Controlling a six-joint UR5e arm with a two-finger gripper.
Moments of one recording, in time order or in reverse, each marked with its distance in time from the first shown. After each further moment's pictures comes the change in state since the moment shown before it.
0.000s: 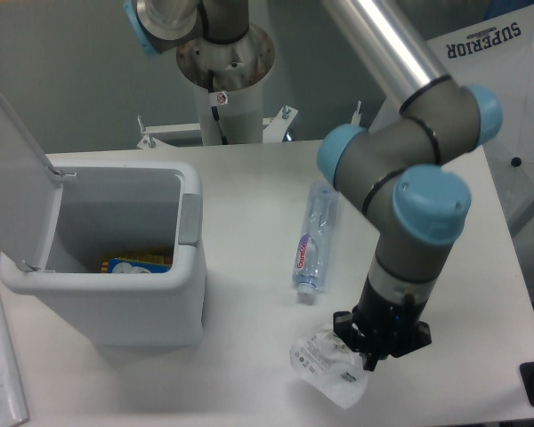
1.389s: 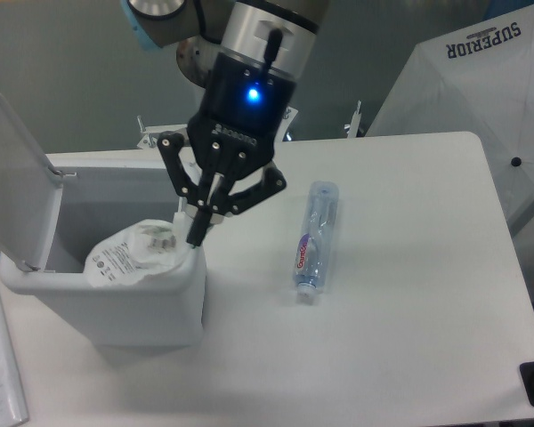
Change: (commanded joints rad) arm -0.126 0.428 -0.290 0.005 -0.273 -0.198
